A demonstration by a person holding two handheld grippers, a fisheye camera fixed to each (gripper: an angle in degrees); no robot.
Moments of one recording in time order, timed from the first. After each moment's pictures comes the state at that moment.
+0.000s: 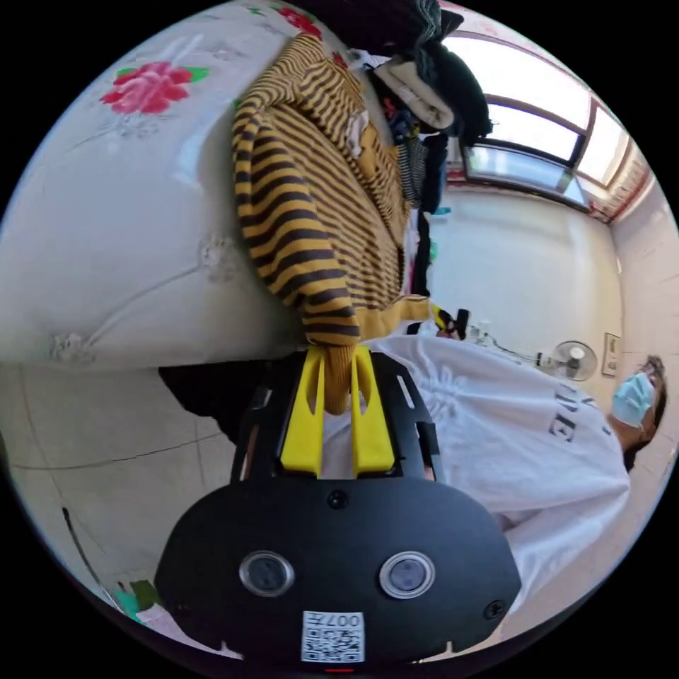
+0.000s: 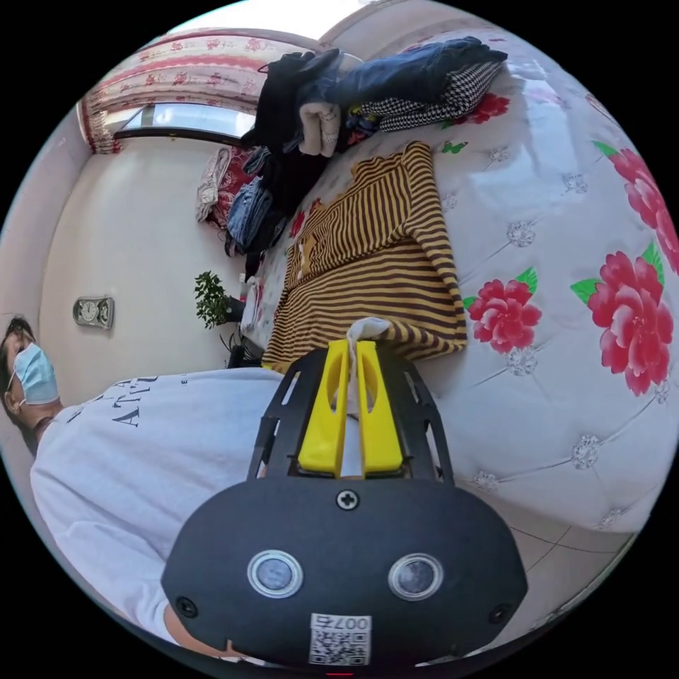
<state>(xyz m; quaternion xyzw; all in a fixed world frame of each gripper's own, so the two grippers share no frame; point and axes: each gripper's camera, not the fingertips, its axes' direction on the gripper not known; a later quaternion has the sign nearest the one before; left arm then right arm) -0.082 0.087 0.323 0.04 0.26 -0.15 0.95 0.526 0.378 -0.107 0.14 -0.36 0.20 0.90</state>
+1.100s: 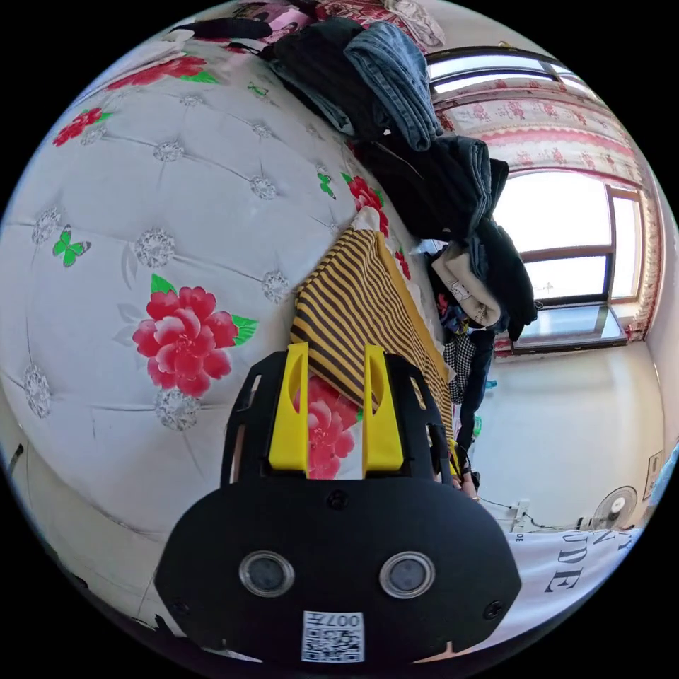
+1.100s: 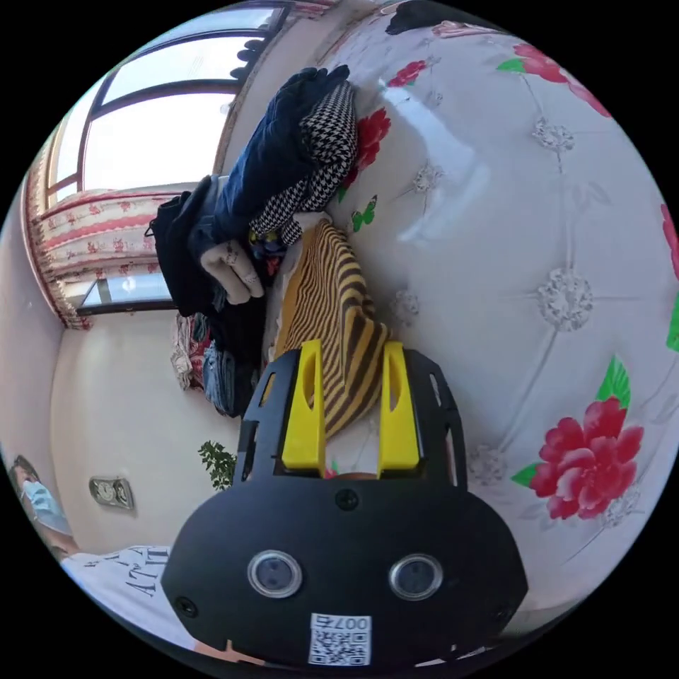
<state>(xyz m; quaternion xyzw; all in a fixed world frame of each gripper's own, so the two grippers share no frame) -0.136 0.018 0.280 0.30 0.06 -0.34 0.89 0.658 0.309 -0.002 0.27 -0.33 0.47 0.77</state>
